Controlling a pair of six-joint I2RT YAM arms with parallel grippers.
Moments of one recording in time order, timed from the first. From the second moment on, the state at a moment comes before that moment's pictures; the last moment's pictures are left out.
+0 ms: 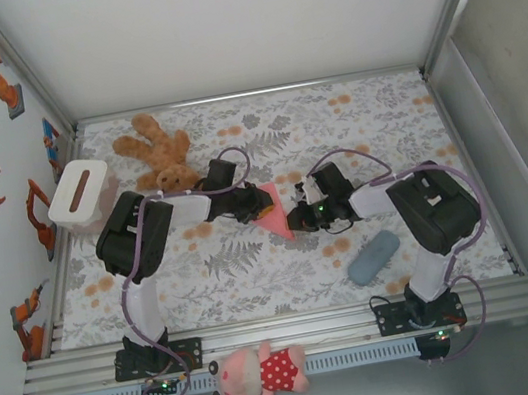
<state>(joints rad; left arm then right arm) -0.61 2.02 1.08 0.01 0.62 -0.96 0.49 1.75 0.72 0.07 -0.68 0.59</state>
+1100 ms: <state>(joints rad) -0.61 2.03 1.13 -0.08 0.62 -0.94 0.58 1.70 0.83 -0.14 -0.57 0.56</state>
